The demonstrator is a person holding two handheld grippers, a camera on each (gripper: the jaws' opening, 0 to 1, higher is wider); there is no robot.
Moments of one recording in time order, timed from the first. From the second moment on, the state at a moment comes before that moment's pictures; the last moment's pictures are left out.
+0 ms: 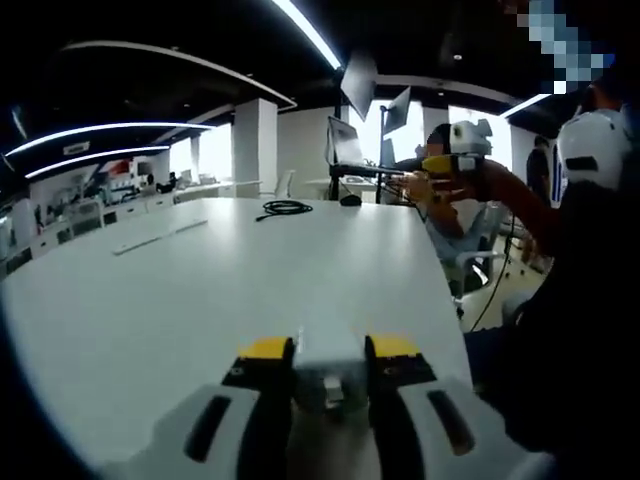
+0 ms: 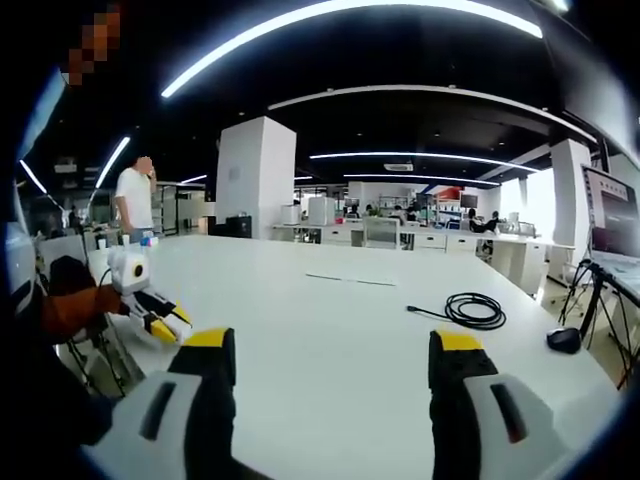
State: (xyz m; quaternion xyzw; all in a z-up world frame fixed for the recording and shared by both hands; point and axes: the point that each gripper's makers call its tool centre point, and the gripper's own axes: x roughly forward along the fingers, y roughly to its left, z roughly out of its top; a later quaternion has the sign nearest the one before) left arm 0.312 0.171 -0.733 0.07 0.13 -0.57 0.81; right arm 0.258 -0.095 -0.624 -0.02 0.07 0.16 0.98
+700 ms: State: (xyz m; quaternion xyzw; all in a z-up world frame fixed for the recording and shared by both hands) left arm 0.317 0.170 -0.745 0.07 0.13 -0.62 0.77; right arm 0.261 -0.091 -0.626 -0.03 0.07 0.17 0.98
